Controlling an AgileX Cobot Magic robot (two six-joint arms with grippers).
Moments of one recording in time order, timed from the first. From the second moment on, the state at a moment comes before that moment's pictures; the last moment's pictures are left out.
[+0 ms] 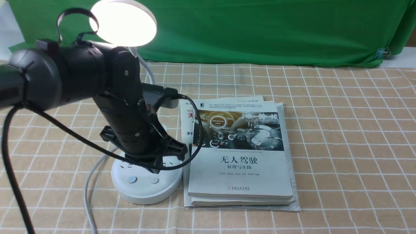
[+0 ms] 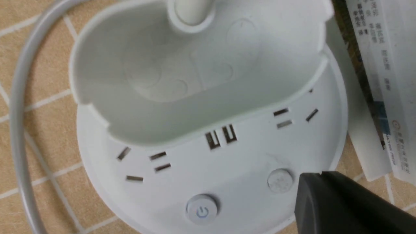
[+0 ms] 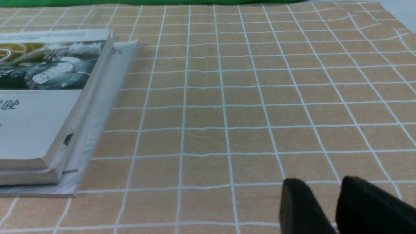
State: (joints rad) right arm 0.01 -0.01 0.01 0.03 0.25 0.01; left arm -0.40 1.78 -1.25 -0.15 0.92 0.12
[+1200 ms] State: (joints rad) right arm 0.01 -0.01 0.01 0.03 0.25 0.01; left arm -0.40 0.66 -0.44 -0.21 0.31 0.12
